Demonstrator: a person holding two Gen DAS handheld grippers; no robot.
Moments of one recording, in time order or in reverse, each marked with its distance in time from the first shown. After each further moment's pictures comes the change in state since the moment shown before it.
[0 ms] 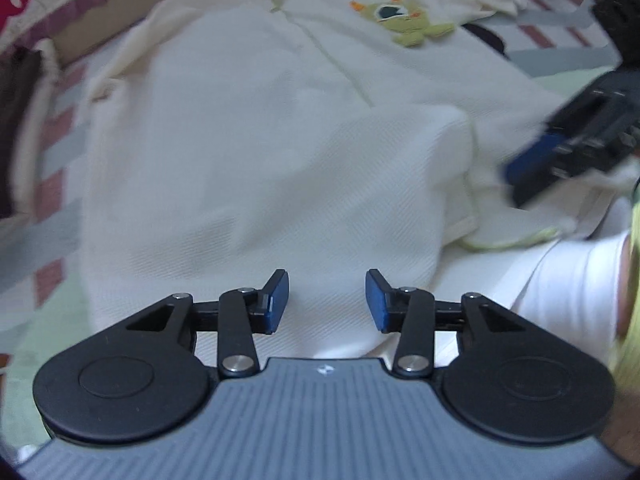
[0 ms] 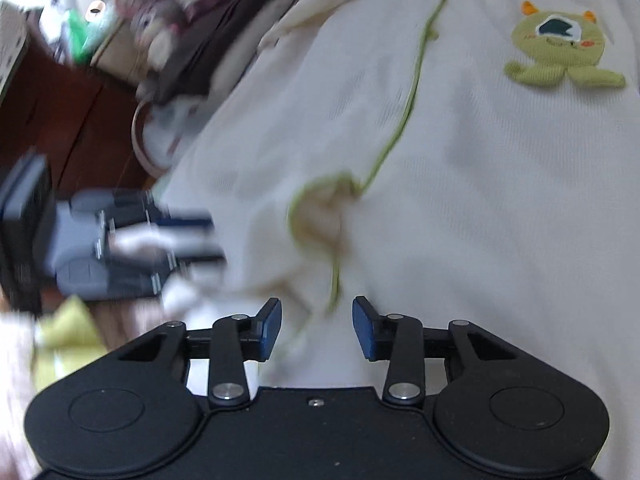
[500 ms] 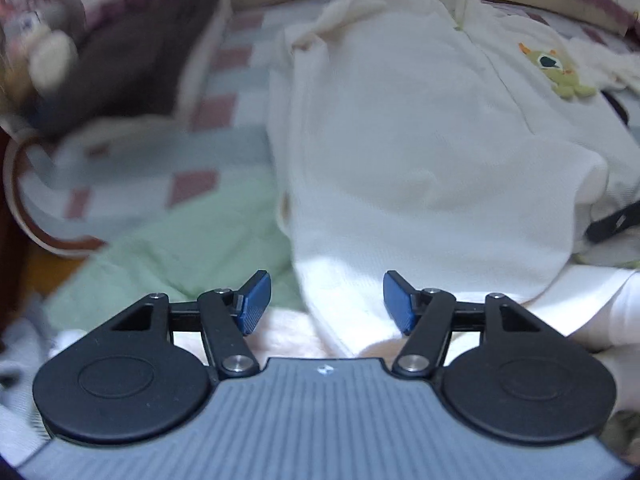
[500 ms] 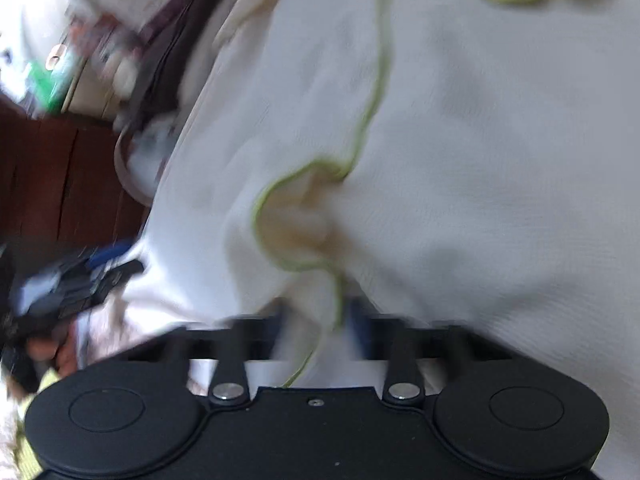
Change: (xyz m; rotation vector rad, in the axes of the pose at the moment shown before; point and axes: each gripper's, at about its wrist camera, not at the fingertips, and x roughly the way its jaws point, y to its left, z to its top) left arm -0.041 0.067 -0.047 -0.310 -0.078 0.213; right arm 0.050 -0.030 0.016 0.220 0.070 0.126
